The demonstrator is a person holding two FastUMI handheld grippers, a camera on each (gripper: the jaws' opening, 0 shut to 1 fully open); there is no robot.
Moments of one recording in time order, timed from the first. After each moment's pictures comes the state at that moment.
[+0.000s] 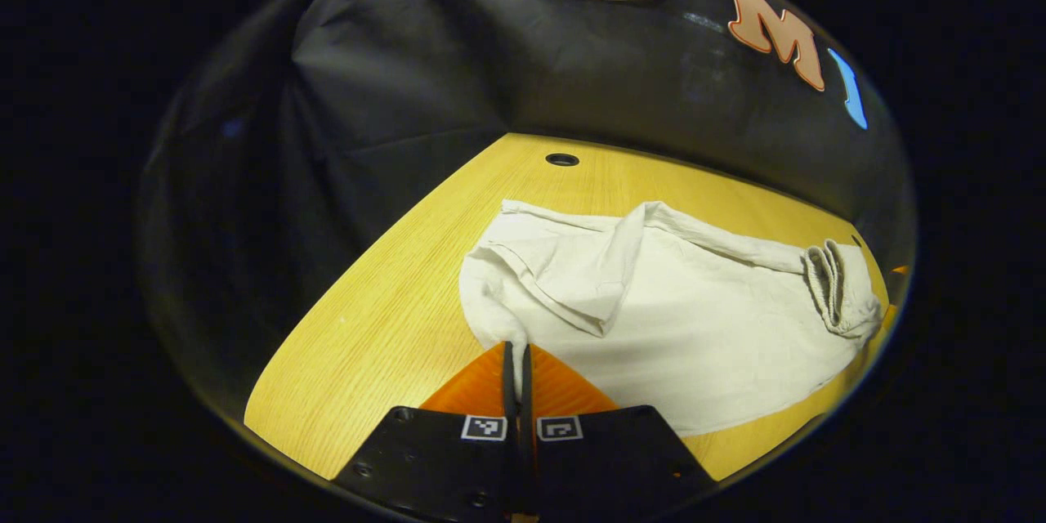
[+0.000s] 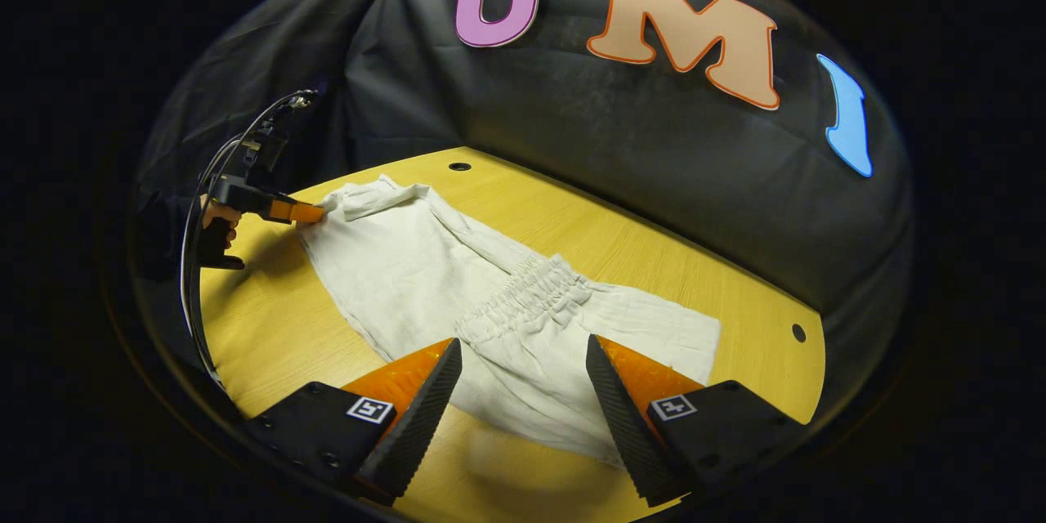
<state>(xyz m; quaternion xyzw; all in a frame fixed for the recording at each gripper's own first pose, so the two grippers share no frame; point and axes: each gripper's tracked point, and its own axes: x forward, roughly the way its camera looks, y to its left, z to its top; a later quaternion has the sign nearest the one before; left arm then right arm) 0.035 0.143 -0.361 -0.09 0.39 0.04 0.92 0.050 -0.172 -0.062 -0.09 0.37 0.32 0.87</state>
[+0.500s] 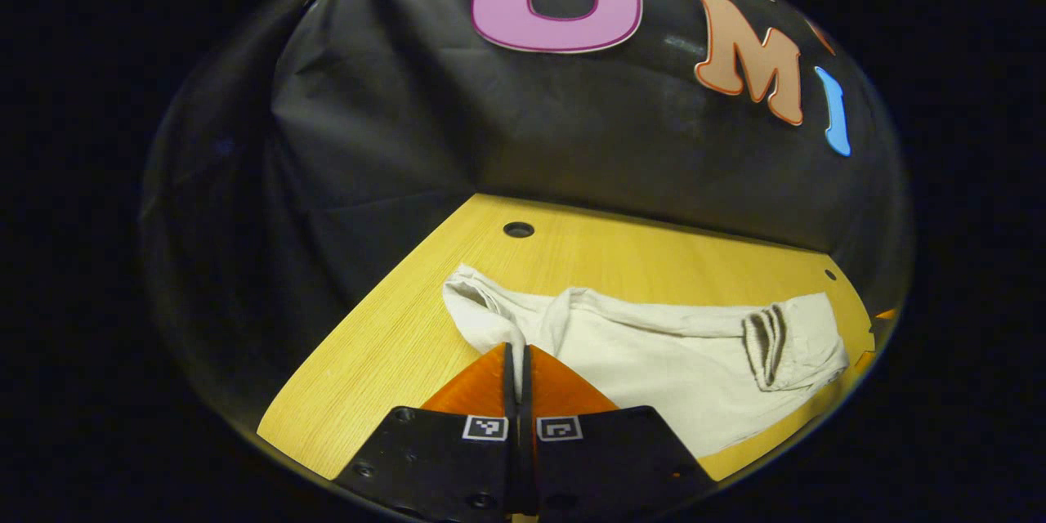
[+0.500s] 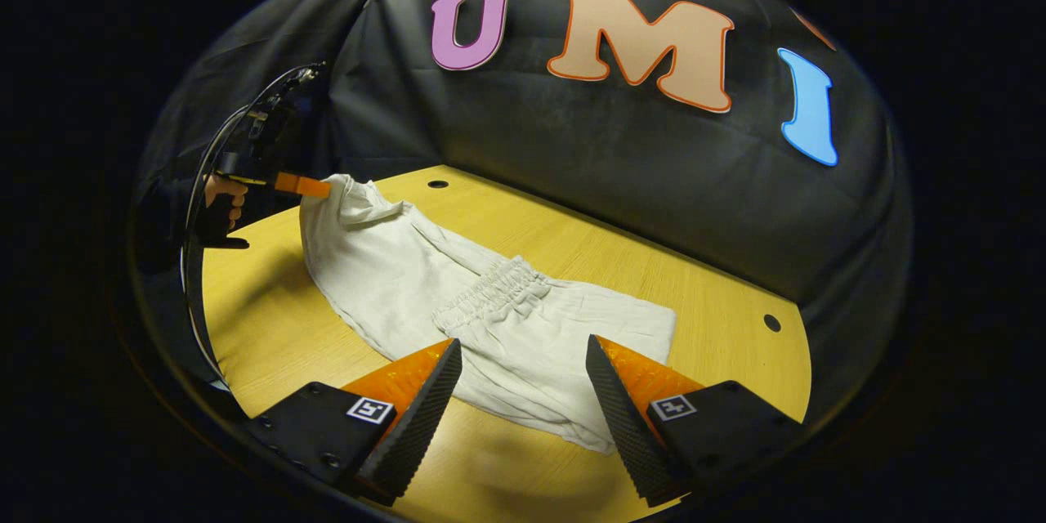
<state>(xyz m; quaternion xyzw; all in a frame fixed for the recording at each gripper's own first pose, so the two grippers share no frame) 0.084 0.089 -0.257 -0.09 0.30 0.01 0.95 0.045 -0.223 -0.035 -0.07 0.34 0.29 0.89</state>
